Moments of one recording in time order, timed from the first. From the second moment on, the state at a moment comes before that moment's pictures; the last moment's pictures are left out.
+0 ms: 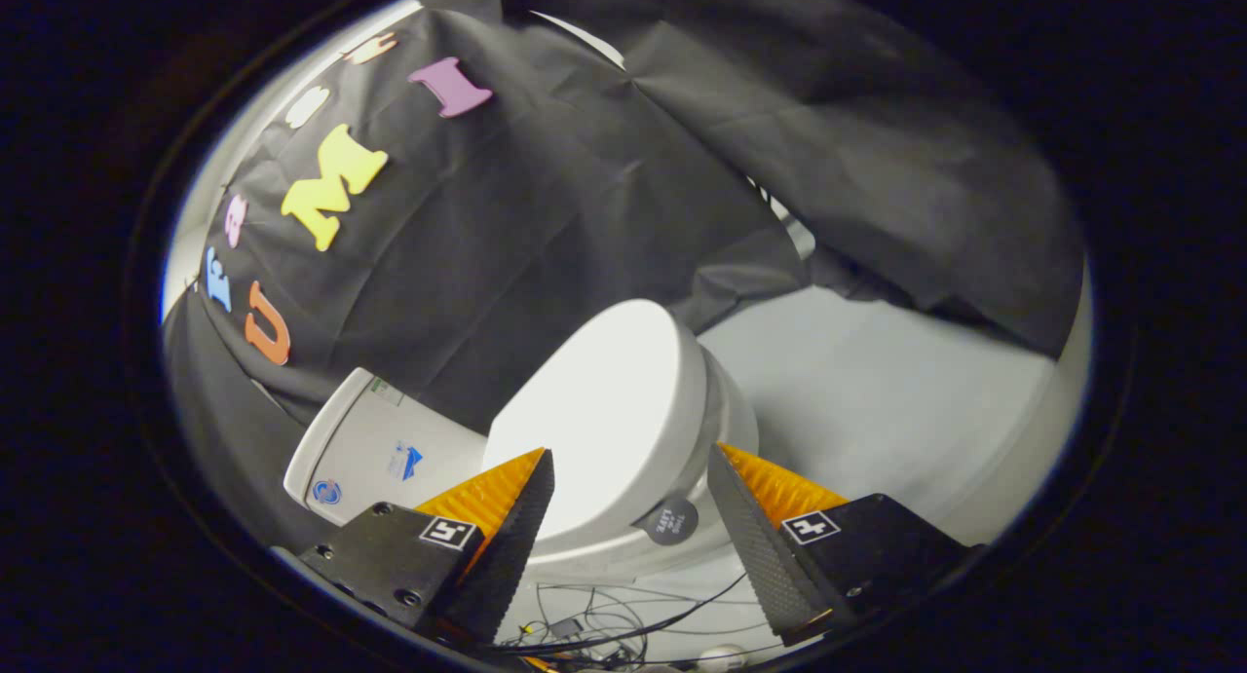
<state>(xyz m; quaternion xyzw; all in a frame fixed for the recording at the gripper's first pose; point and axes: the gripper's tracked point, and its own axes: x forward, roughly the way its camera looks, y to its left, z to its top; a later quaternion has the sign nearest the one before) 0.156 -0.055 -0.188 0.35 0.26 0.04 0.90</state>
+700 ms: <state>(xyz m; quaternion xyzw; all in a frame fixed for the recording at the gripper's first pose) 0.163 -0.026 -0.260 0.45 0.36 0.03 0.82</state>
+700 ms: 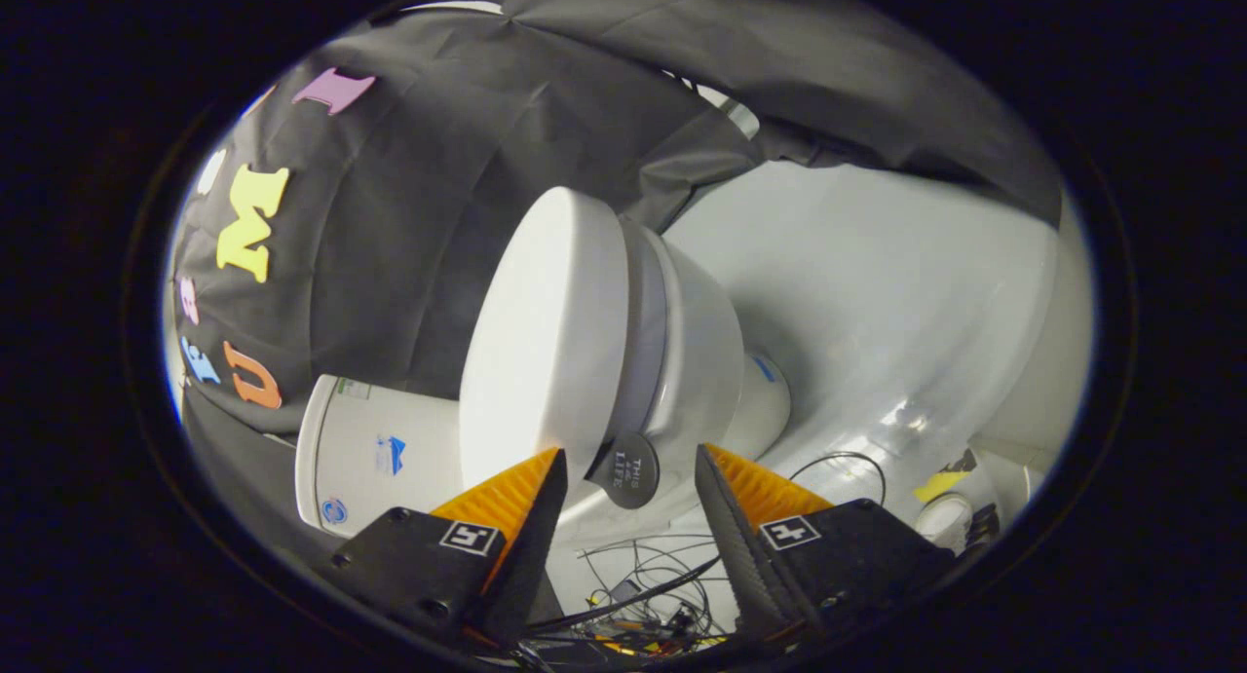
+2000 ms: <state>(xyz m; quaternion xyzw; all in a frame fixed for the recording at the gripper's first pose) 0.172 -0.025 -0.255 0.51 0.39 0.02 0.77</state>
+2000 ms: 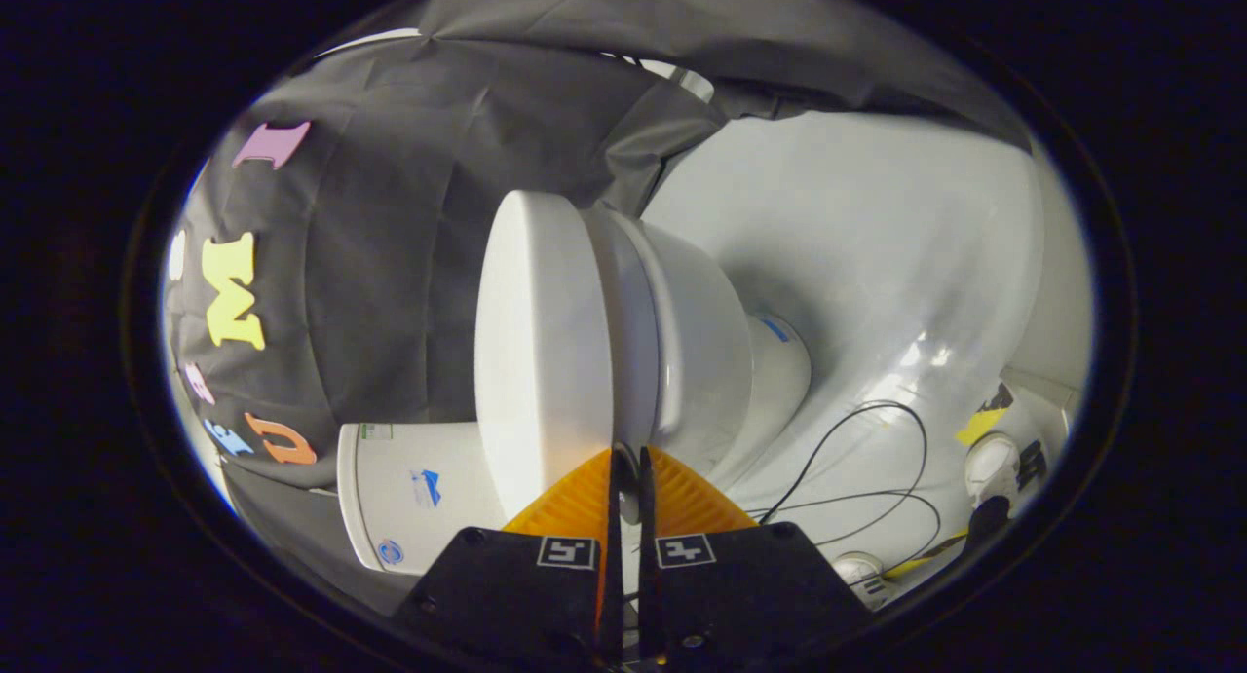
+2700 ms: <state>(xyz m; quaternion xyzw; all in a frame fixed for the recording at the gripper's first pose) 0.169 -0.023 -0.227 0.49 0.37 0.04 0.79</state>
